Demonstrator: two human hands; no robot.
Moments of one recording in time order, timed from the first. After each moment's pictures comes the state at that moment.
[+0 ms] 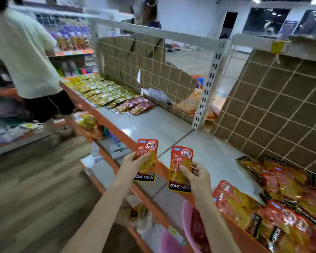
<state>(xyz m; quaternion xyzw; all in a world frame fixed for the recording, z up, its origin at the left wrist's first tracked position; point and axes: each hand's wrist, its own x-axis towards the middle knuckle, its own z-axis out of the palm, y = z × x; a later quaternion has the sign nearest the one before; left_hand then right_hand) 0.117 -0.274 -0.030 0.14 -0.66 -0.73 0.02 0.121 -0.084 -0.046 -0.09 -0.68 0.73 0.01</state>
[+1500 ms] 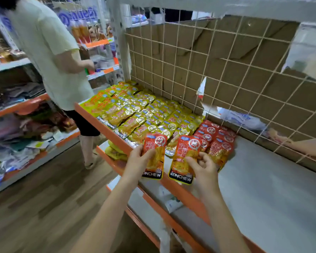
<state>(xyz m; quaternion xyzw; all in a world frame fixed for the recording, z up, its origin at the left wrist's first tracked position) -0.202 -0.603 -0.050 0.12 -0.74 -0.66 0.00 -0.192 -0.427 -0.067 -0.14 -0.64 0.76 0.04</state>
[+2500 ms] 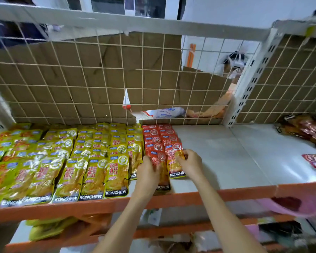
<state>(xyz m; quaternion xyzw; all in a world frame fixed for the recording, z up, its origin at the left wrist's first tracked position) -0.264 -0.545 -0.066 -0.22 -0.86 -0.45 -0.12 -0.202 -0.406 -0.075 -0.41 -0.81 0.39 0.17</state>
